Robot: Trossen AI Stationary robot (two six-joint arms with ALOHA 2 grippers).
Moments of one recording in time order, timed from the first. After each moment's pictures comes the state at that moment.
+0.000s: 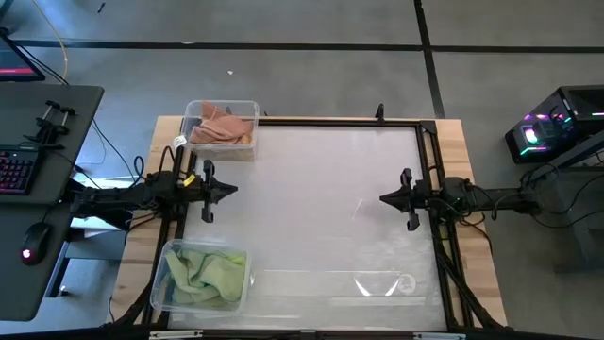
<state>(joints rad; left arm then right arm) 0.04 0.01 0.01 0.04 -0.06 0.06 0.07 0.01 0.02 0.00 0.06 0.10</state>
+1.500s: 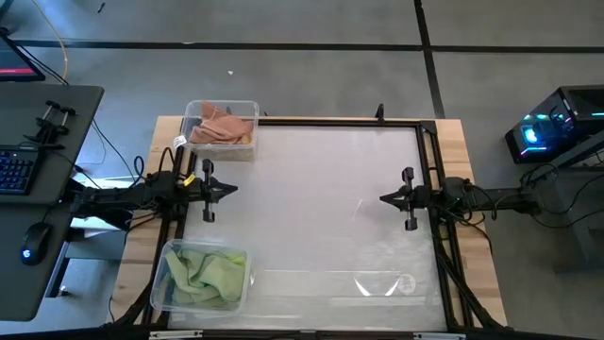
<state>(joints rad) 0.04 0.01 0.01 0.04 -0.07 0.19 0.07 0.01 0.02 0.00 0.06 -0.16</state>
